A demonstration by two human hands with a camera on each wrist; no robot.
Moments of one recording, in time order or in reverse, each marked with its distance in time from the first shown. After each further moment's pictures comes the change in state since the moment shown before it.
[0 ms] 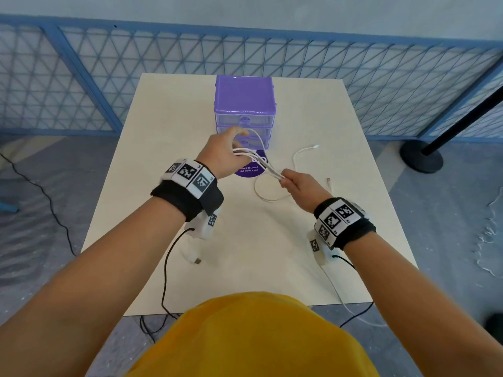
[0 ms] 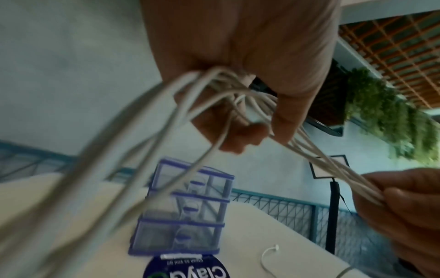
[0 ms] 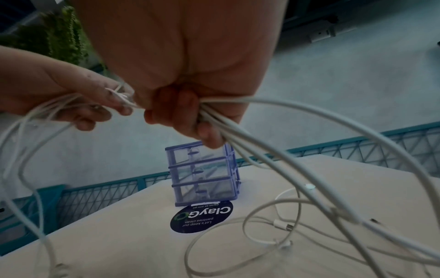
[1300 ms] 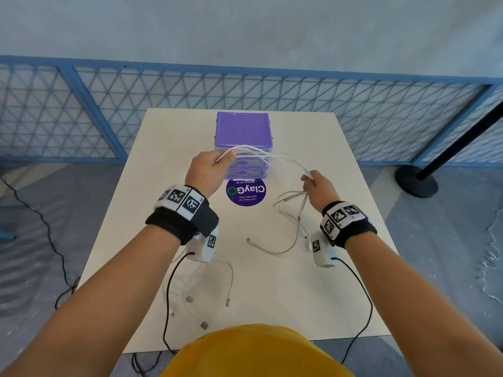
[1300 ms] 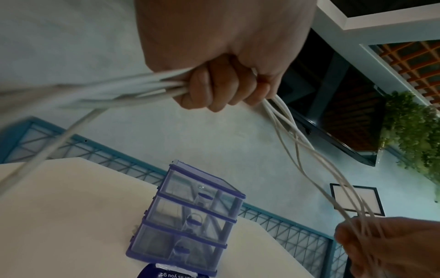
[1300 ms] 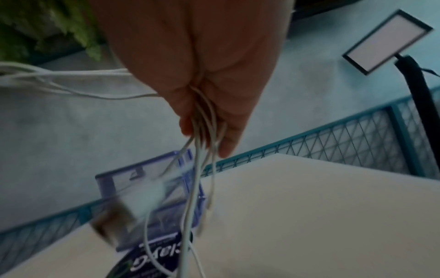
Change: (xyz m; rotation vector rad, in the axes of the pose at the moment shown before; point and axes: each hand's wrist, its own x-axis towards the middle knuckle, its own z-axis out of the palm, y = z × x) left_hand 0.010 0.005 -0.024 -0.051 0.292 0.063; right_hand 0.041 0.022 -0.043 0.178 0.340 0.301
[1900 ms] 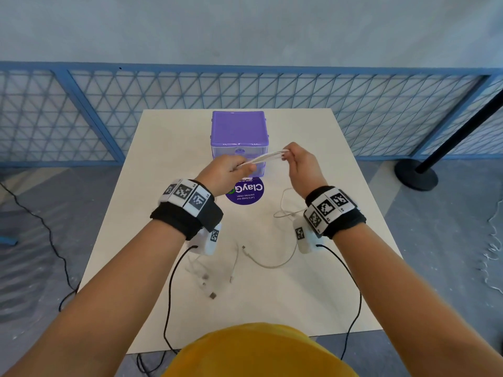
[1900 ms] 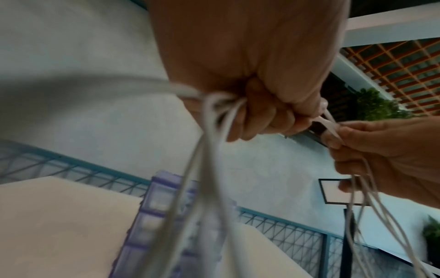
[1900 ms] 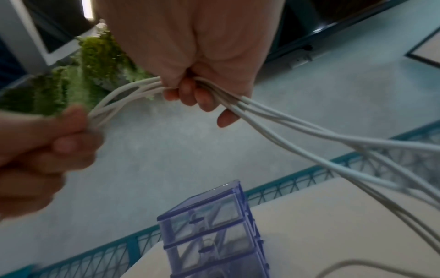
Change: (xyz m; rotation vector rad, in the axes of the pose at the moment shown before) left_hand 0.005 0.010 0.011 0.124 -0.431 0.155; right_hand -0.020 -0.063 -0.002 0.019 0.112 -0.429
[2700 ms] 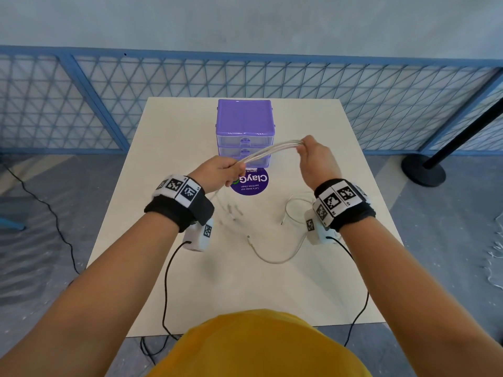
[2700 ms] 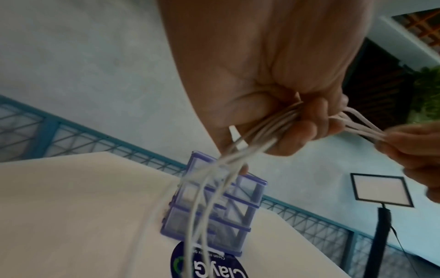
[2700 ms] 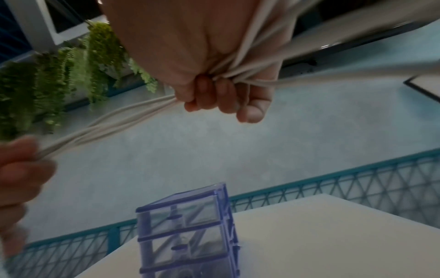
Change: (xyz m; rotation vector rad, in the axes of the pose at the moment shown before) left_hand -0.014 -0.029 0.004 -0.227 -0.071 -0.161; right_hand -0.003 0.005 -0.008 -0.270 -0.035 0.153
